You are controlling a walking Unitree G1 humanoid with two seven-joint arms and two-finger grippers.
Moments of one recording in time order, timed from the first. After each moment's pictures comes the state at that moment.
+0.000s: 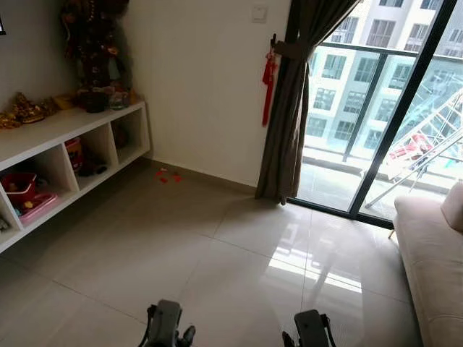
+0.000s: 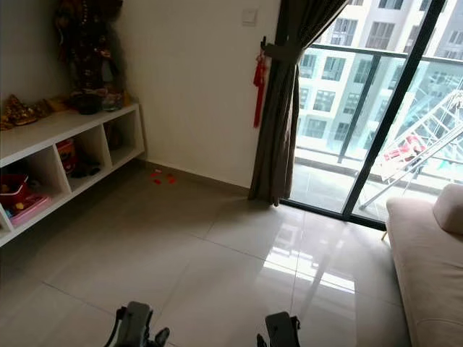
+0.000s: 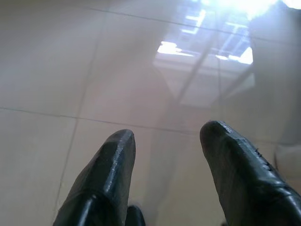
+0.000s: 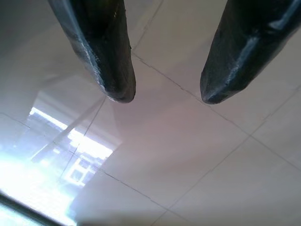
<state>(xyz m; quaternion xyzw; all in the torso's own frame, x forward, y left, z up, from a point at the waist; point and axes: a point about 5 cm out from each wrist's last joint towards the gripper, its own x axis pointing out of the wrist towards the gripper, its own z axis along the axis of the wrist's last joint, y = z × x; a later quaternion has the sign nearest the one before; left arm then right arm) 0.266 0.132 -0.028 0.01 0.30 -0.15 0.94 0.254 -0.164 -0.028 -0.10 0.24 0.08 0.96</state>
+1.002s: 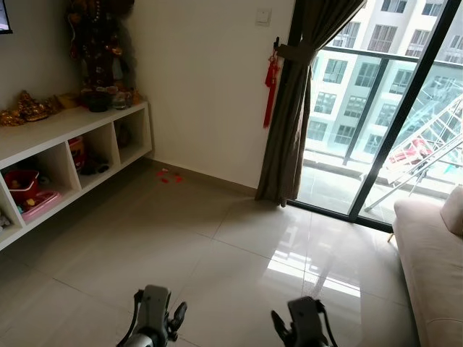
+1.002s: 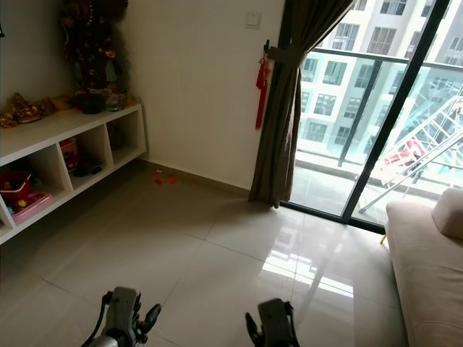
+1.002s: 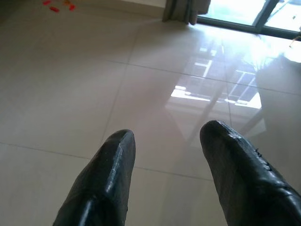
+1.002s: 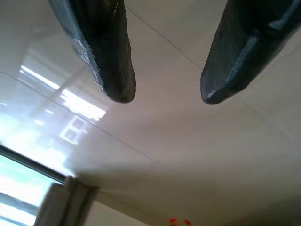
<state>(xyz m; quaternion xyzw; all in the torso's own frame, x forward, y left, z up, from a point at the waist) 0.290 0.155 0.006 0.00 0.19 -0.11 0.98 0.264 -0.166 -0.007 -0.07 0.16 0.11 0.98</state>
